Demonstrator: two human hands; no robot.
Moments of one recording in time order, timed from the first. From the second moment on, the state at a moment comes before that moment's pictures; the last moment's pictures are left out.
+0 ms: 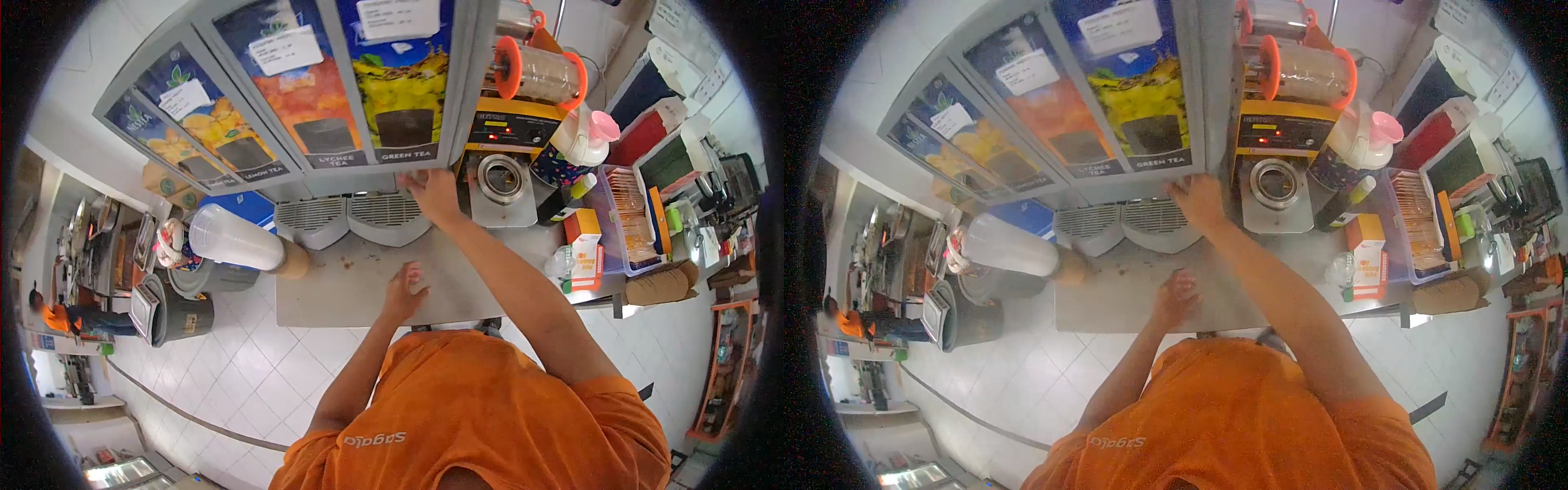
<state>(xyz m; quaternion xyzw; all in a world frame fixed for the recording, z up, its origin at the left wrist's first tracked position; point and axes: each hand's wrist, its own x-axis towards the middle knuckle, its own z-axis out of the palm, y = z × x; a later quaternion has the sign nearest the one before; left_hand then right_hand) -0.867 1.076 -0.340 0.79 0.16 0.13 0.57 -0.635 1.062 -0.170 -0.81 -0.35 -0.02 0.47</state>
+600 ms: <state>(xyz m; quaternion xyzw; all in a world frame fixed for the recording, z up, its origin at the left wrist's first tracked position) -0.672 0.885 -0.304 0.67 -0.11 0.01 0.73 -0.601 1.066 -0.176 -0.81 -0.40 0.01 0.43</state>
